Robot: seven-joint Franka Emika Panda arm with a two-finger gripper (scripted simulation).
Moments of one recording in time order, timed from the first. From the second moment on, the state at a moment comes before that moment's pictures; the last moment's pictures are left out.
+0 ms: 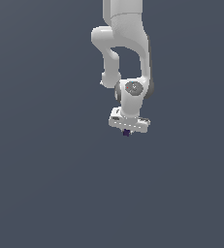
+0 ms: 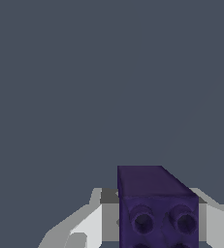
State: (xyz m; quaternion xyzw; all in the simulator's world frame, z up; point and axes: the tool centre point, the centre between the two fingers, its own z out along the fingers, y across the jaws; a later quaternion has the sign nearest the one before) arm -0.098 0.084 0.038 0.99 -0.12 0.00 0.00
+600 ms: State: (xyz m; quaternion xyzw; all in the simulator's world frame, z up) arm -0.108 0.055 0.115 0.99 -0.12 0.00 0.00
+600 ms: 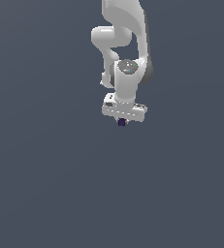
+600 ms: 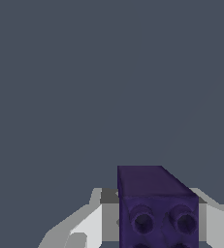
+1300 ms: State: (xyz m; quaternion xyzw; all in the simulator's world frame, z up) arm -0.124 0.002 0.254 0.99 -0.12 0.00 0.00
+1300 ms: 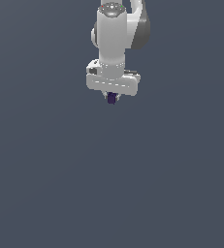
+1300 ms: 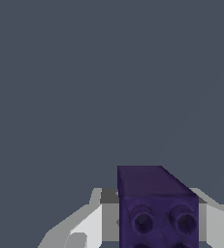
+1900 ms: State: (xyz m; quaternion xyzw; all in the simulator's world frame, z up) arm -0.136 -0.042 0.366 0.99 -0.13 0.00 0.00
